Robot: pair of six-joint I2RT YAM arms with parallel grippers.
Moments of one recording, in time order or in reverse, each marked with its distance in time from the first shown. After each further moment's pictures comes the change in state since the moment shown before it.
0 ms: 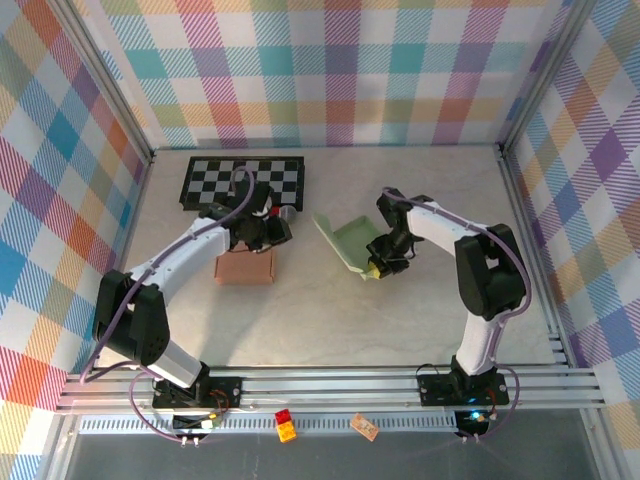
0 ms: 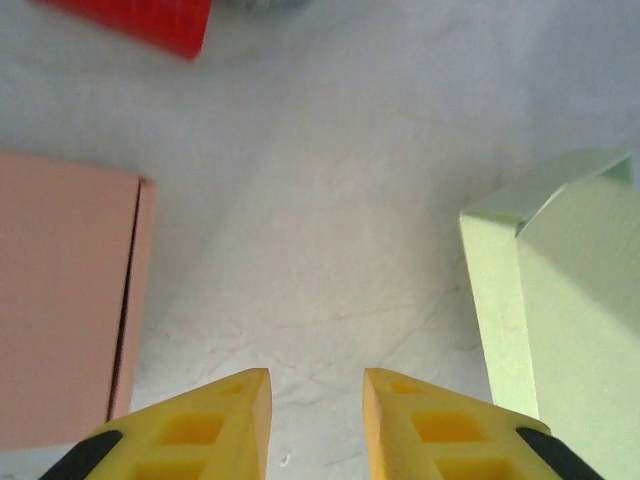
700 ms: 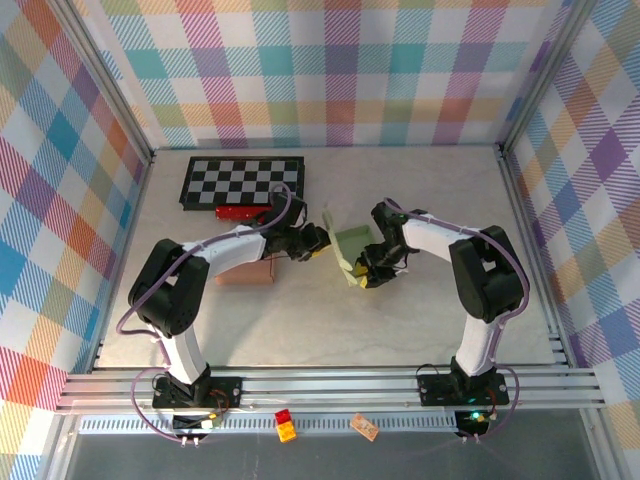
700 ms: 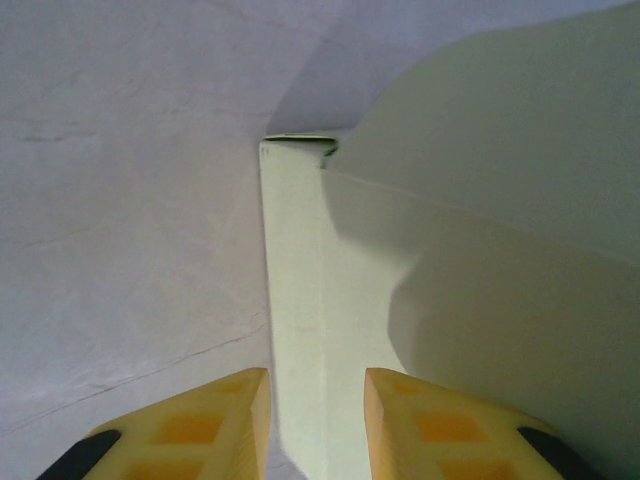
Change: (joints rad) left arm -0.120 0.243 -0.029 0.449 0.185 -0.220; right arm 0.035 -0.004 -0.099 0.191 -0.134 0.264
